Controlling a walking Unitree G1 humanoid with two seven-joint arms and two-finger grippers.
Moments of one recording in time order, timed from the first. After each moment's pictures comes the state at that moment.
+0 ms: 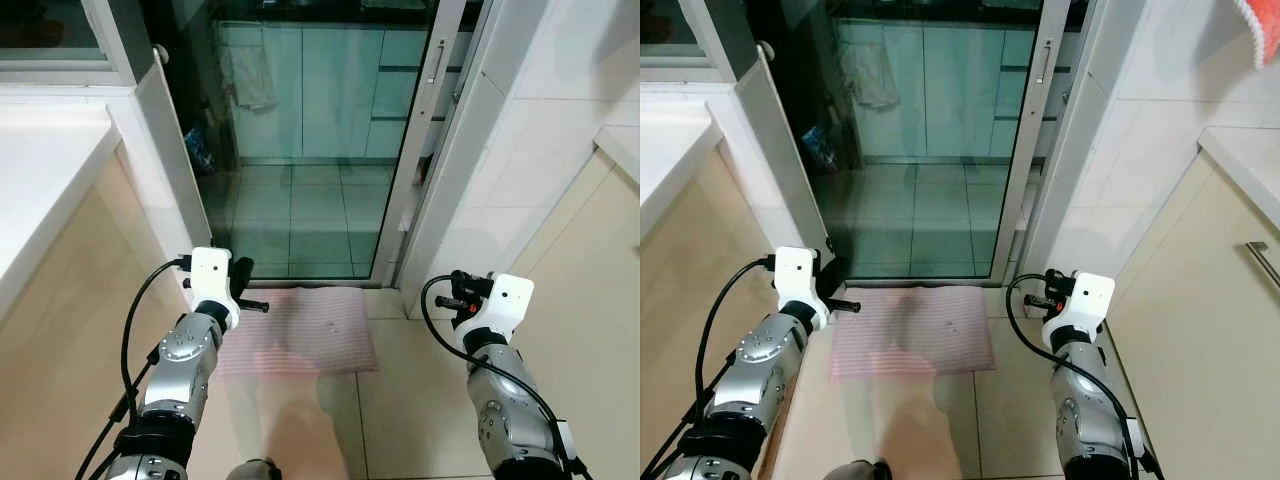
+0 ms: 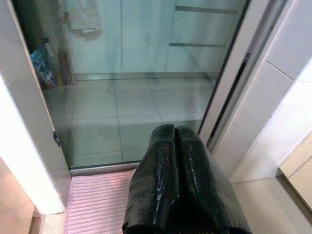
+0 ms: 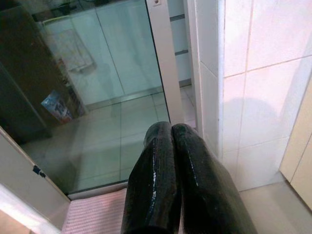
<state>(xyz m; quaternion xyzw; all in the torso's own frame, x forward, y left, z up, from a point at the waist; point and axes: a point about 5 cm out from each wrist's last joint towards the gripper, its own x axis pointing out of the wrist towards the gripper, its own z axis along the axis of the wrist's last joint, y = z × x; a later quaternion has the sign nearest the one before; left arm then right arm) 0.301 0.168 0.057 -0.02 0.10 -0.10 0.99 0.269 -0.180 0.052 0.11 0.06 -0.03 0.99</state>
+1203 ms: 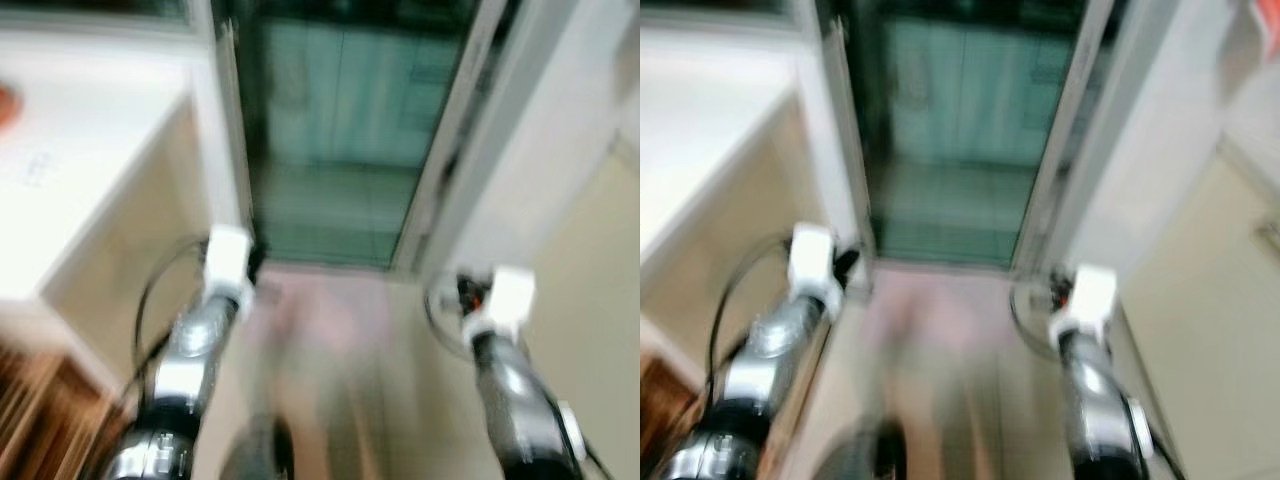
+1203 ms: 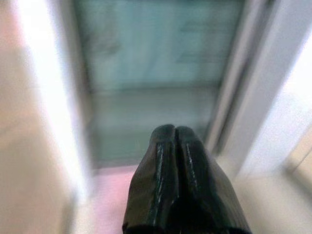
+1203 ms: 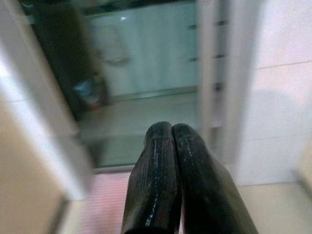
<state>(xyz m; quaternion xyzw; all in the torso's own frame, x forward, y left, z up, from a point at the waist) 0.298 0.164 0.048 0.01 0.12 -0.11 0.99 0.271 -0.177 0.050 0.08 0.07 -0.02 0.99</state>
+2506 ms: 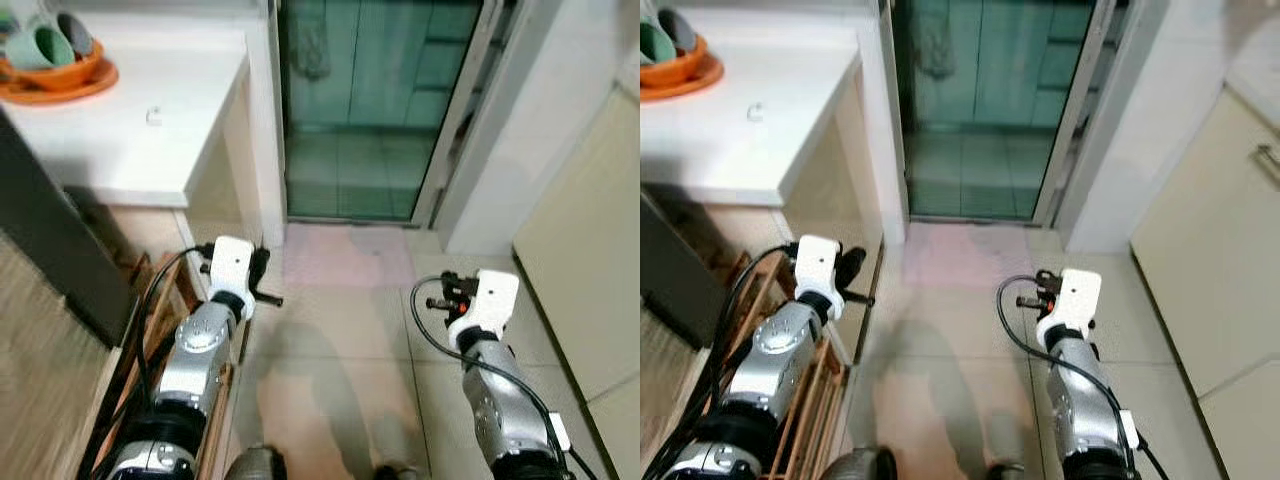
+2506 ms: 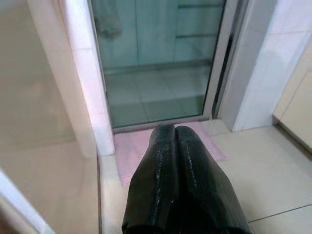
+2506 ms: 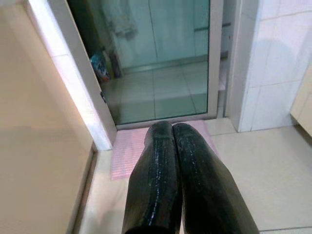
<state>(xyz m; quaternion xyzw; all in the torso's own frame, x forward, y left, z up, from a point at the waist) 0.313 0.150 0.069 0.03 0.07 -0.13 0.99 0.274 -0.173 0.047 0.08 0.07 -0.01 0.99</state>
